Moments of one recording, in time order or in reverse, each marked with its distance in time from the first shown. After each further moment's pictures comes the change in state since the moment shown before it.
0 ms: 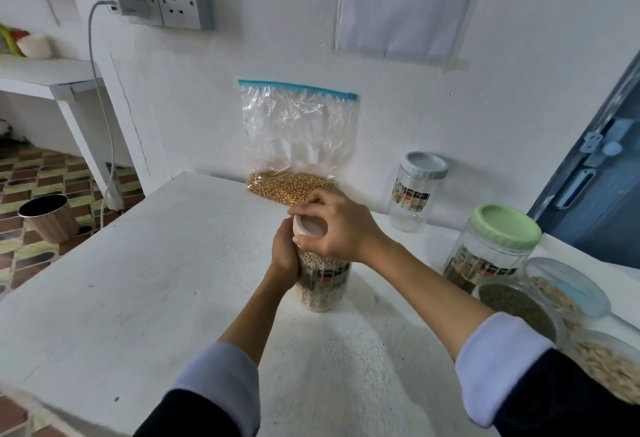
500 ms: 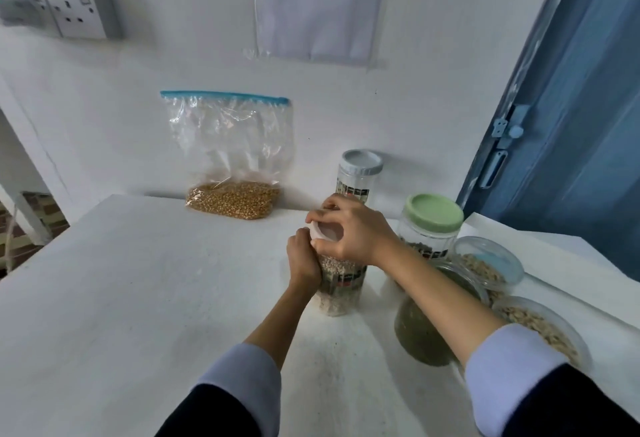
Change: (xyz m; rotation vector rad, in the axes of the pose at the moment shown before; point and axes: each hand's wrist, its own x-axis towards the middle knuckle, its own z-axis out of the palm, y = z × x) left_hand 0.002 -0.052 0.093 0.258 -0.054 0.046; right_hand -0.059 0.057 -0.050 -0.118 0.028 0.259
